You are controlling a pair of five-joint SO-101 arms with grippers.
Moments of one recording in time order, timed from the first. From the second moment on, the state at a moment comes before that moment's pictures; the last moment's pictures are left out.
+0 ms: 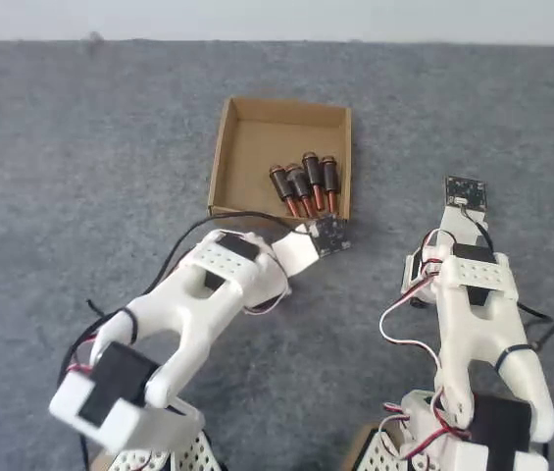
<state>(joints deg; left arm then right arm) 22.3 0.1 45.0 48.7 -31.4 4.8 -16.7 53.3 49.0 -2.7</state>
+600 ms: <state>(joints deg) 23.6 2.2 41.5 49.8 -9.8 4.8 -16.7 53.3 49.0 -2.7</state>
